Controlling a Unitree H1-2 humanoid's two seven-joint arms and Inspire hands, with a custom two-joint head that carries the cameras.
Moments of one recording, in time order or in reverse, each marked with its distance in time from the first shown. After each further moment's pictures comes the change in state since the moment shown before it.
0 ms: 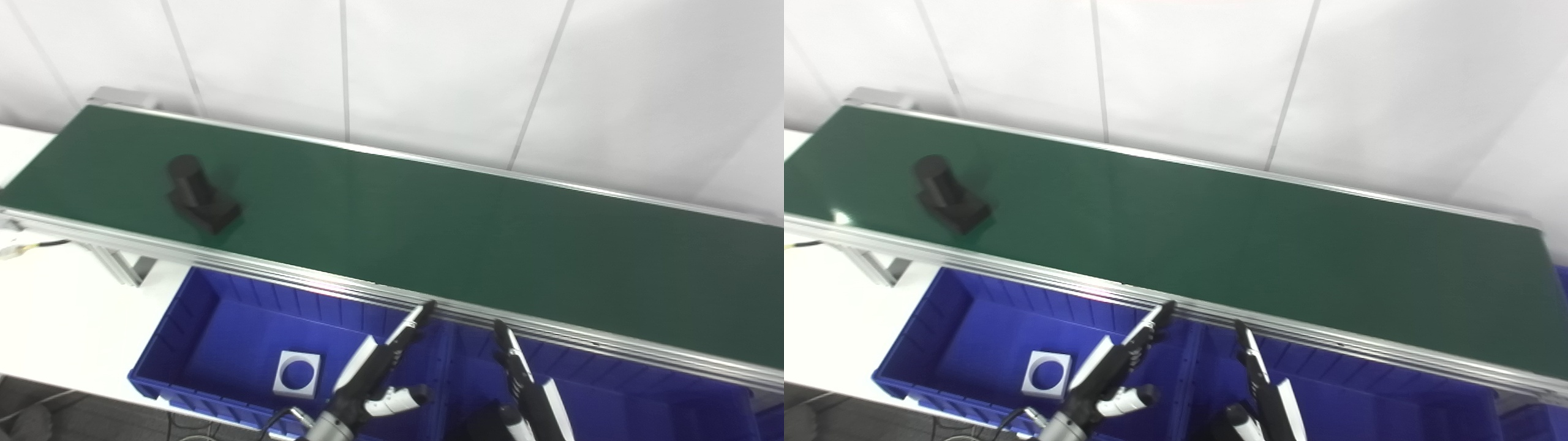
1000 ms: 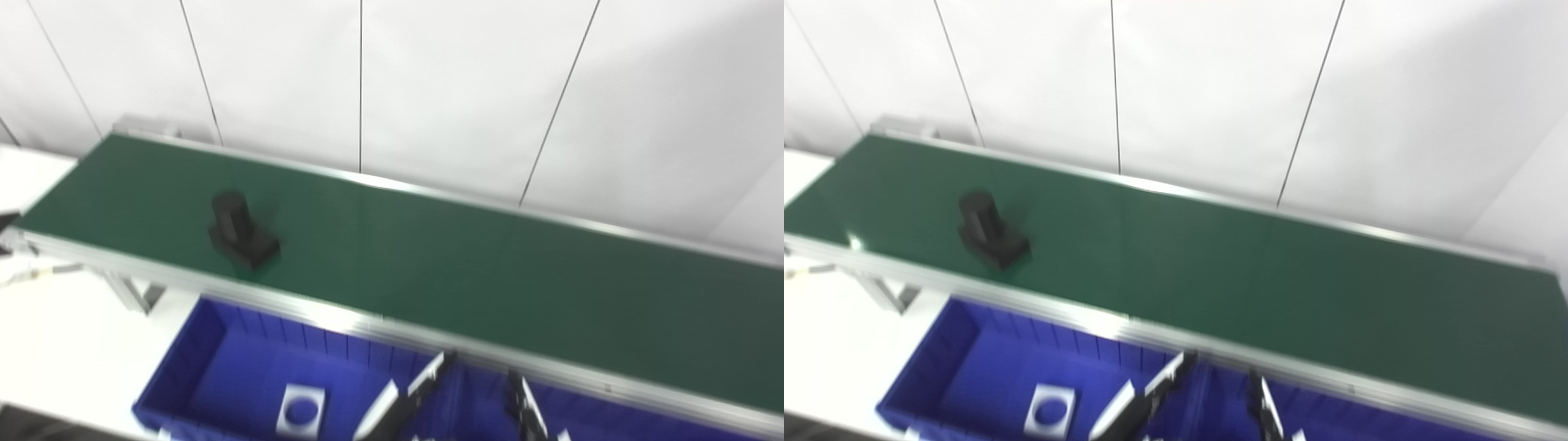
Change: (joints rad) left arm -0.047 0.027 -0.108 0.079 0.016 0.000 0.124; right arm -0.020 -0.007 0.005 0.061 0.022 0.000 -0.003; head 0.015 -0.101
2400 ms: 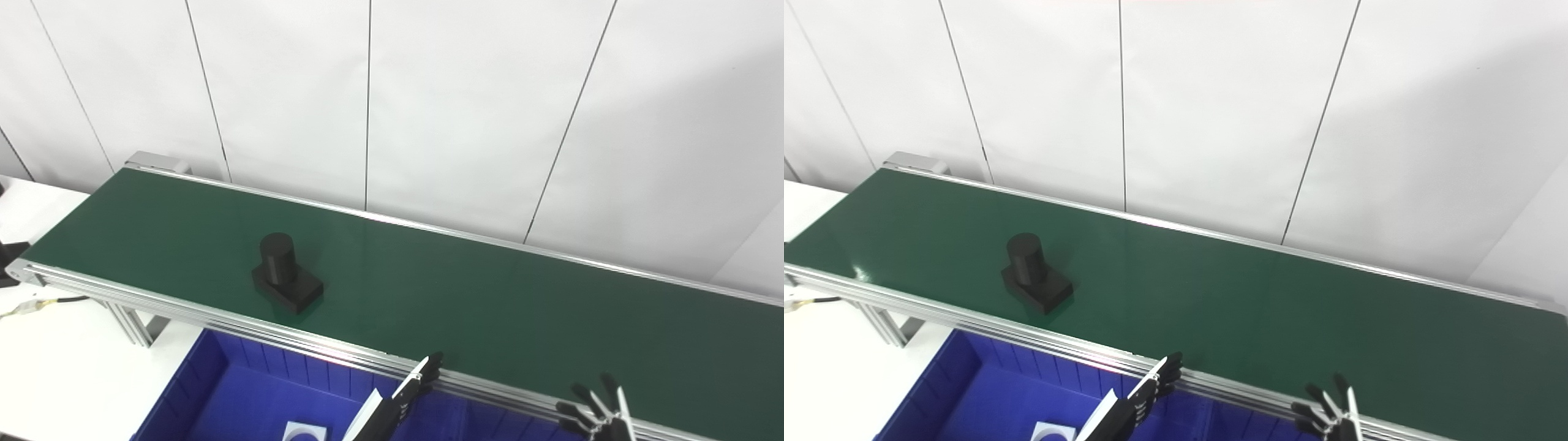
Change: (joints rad) left arm -0.010 0.037 0.035 -0.097 -0.067 -0.002 0.014; right arm 0.072 -0.008 -0.103 -0.321 0.029 -0.003 -0.169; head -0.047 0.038
